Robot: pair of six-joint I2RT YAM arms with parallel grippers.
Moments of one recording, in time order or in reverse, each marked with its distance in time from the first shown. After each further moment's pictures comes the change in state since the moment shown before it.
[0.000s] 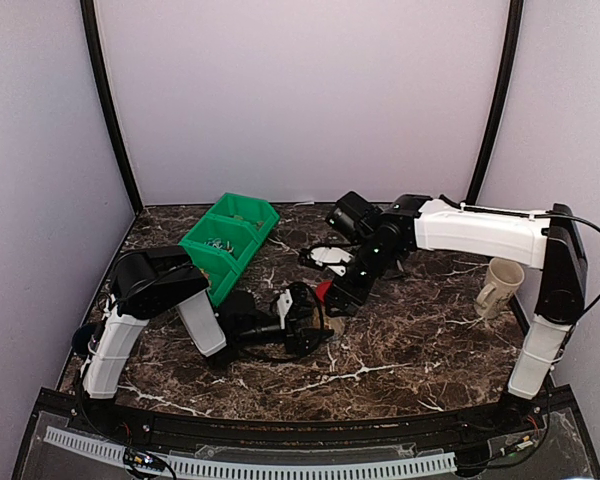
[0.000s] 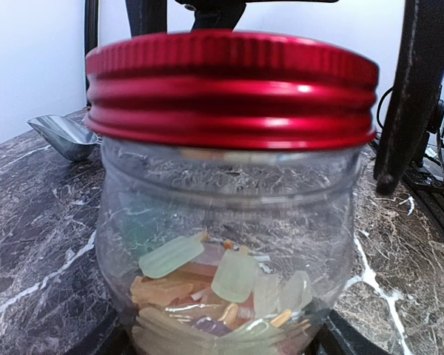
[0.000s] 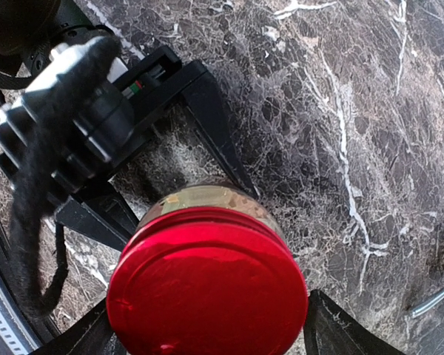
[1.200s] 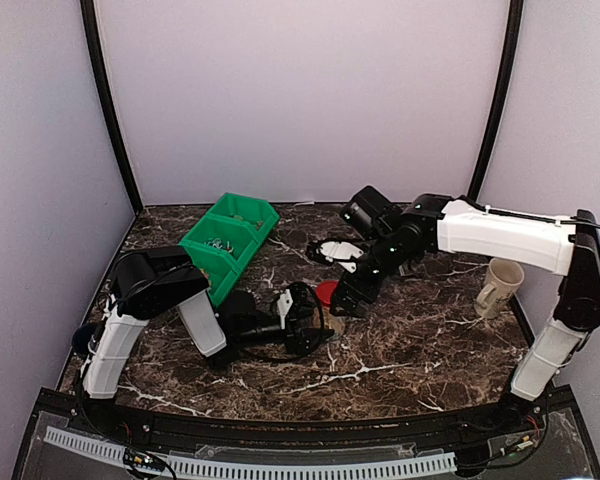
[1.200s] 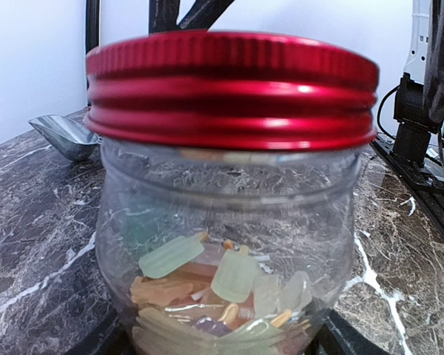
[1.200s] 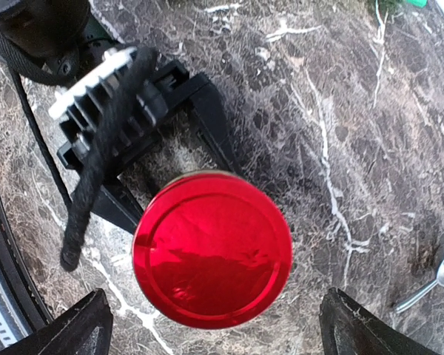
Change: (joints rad) left arm 0.000 0.000 0.000 0.000 -0.006 0.000; right arm -0.002 -0.117 -0.090 0.048 0.007 -0.027
